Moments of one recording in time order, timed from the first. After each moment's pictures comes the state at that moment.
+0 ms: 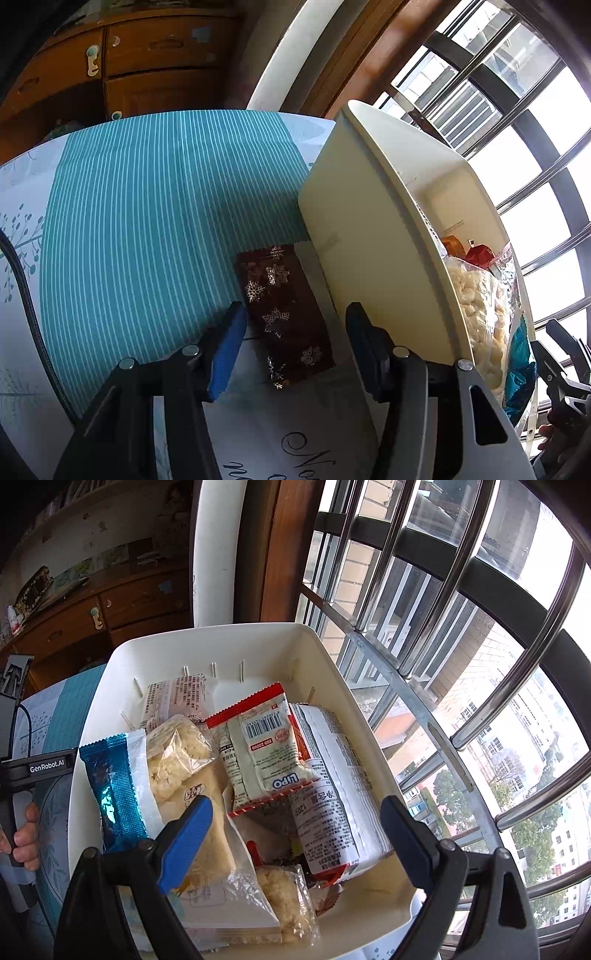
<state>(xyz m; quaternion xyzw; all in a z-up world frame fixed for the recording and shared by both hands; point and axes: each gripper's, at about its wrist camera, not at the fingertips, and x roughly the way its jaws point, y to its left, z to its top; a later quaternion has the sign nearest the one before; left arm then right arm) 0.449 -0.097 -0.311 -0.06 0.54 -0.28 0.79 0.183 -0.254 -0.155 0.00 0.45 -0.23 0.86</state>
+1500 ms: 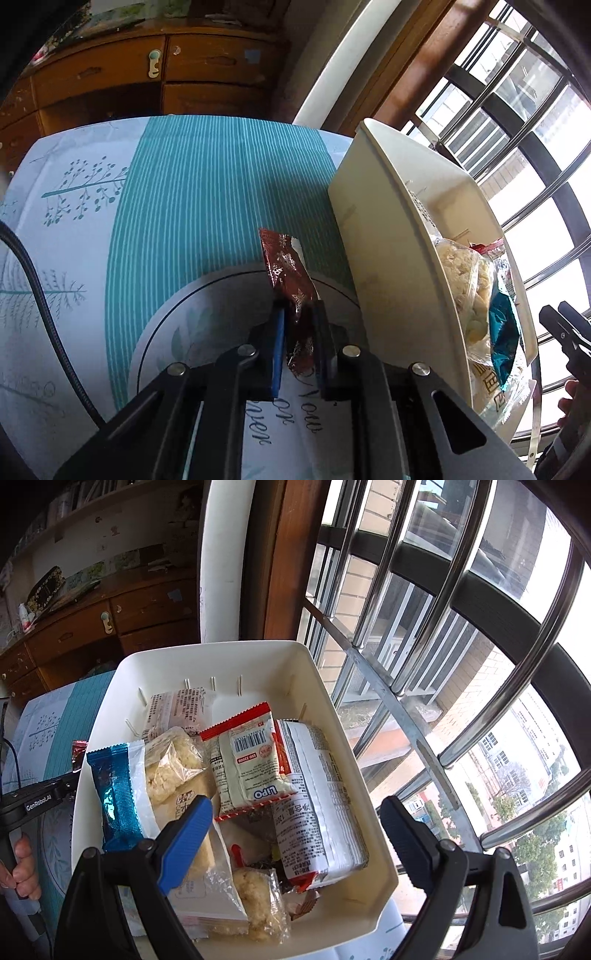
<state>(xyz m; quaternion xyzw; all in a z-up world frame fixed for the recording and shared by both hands) 0.373 -0.054 -0.284 -0.10 0.50 -0.20 0.84 0.175 -0.268 -0.136 -0.02 0.44 -0.20 0.88</state>
